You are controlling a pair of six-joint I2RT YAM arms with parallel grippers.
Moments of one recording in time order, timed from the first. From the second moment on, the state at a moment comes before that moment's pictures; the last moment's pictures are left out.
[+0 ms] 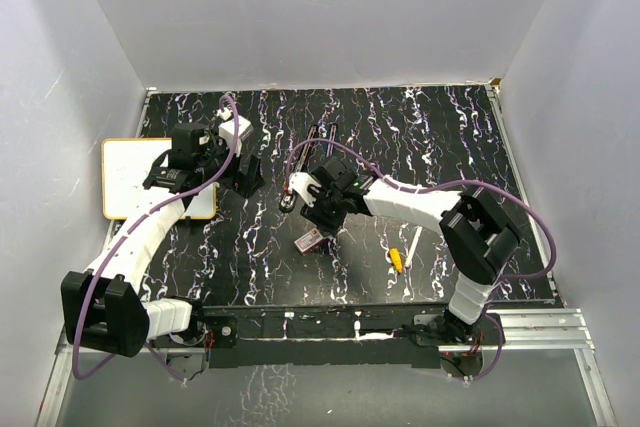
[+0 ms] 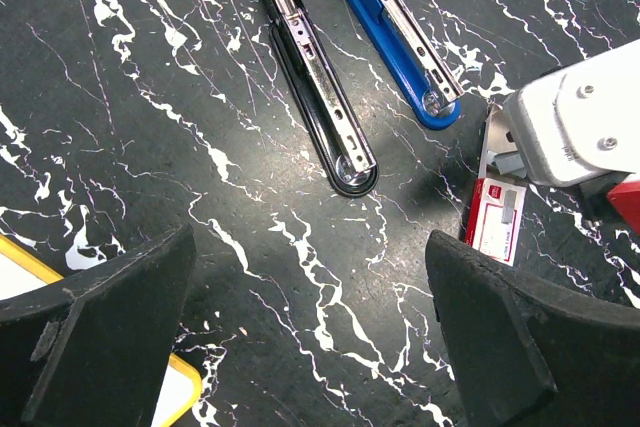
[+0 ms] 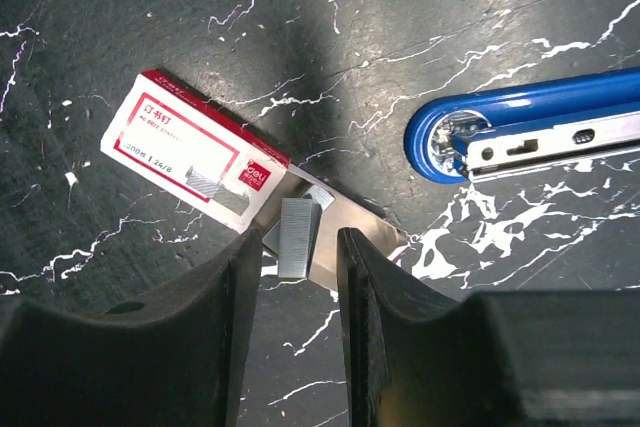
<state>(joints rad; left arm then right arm) -0.20 1.23 0.98 -0.43 0.47 0.25 0.81 1.75 1.16 -0.44 -0.22 -0.37</state>
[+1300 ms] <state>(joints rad) -0.20 1.23 0.98 -0.42 0.46 0.22 0.82 1.79 1.20 -0.50 -0.31 -0.34</state>
